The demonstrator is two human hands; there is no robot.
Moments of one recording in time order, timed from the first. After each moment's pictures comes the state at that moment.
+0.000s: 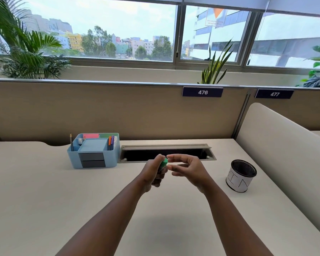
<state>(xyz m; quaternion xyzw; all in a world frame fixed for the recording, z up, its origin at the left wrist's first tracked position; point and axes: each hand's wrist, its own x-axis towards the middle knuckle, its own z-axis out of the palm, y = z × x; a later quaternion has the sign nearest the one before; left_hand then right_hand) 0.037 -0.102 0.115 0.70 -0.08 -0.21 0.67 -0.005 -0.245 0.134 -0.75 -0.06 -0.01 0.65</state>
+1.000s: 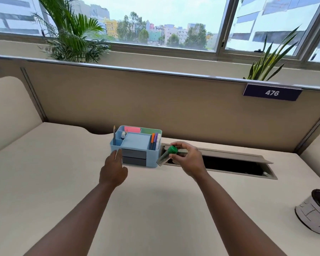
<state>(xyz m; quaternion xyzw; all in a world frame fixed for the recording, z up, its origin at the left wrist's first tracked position) 0.138 0.132 0.038 0.97 0.09 0.06 0.23 0.135 -0.097 0.101 -0.82 -0.03 -0.07 0.56</state>
